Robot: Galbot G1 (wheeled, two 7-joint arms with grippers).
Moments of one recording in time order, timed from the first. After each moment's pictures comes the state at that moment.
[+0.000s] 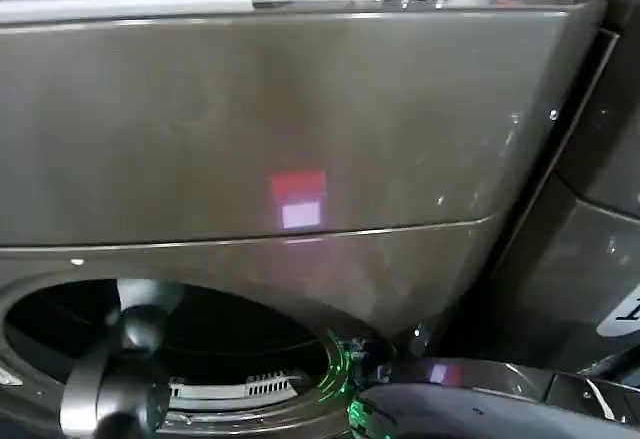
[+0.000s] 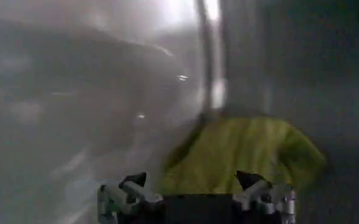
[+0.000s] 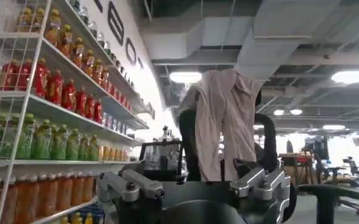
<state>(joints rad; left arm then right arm) 0.05 -1.38 -0.54 -0.64 1.52 -0.17 1.07 -1.61 1.09 2.17 1.59 0.52 -0.12 0.12</state>
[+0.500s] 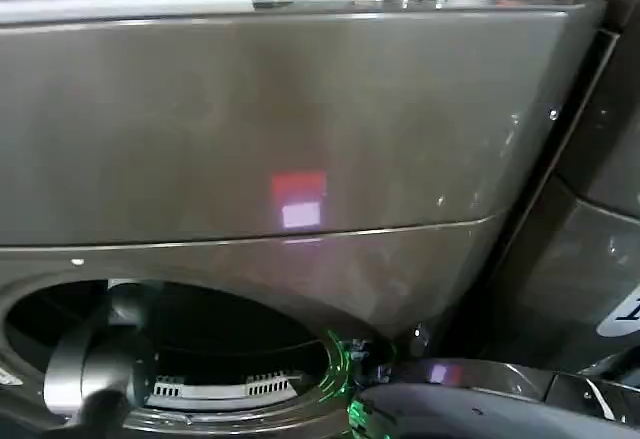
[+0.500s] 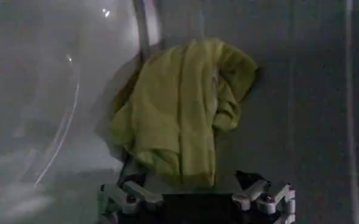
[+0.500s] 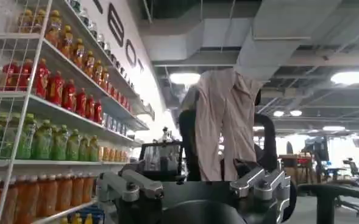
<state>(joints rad) 0.01 -1.39 -0.54 -0.52 1.62 -0.22 0.84 -1.60 1.12 2.14 1.60 0.50 -0.10 0.11</state>
